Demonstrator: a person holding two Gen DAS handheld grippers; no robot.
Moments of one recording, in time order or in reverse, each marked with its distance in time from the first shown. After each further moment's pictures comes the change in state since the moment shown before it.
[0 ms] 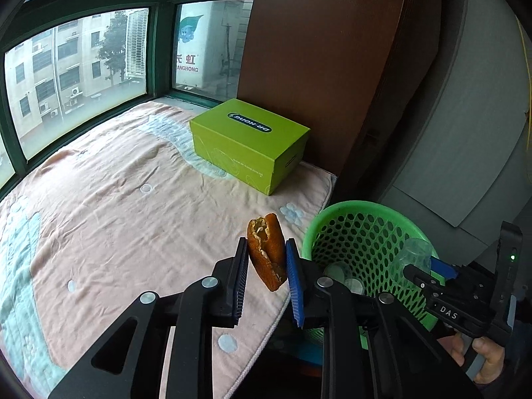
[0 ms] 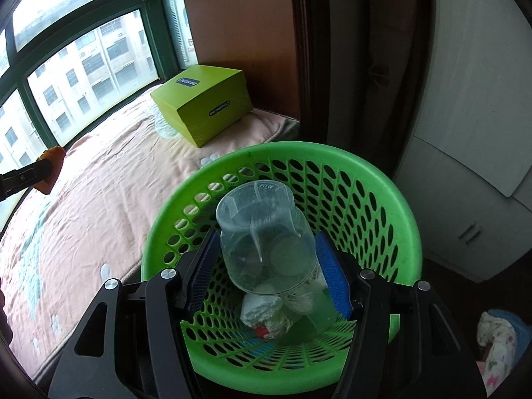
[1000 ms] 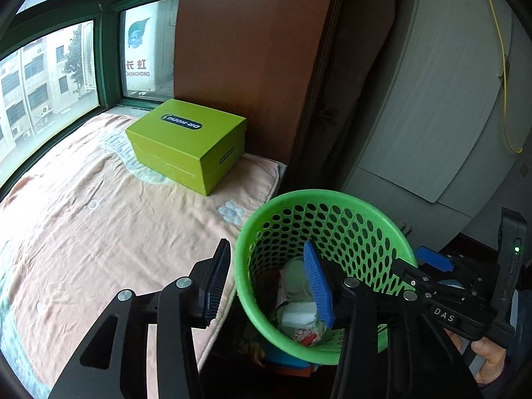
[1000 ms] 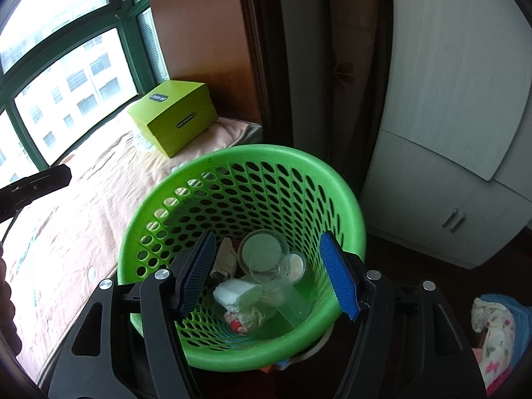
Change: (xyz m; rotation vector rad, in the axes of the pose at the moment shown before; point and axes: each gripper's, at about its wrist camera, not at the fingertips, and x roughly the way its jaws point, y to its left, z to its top) left arm 0.027 -0.076 0.004 0.118 0.041 -0.098; right arm -0.023 -0.038 -0.013 0.079 -0.031 -0.051
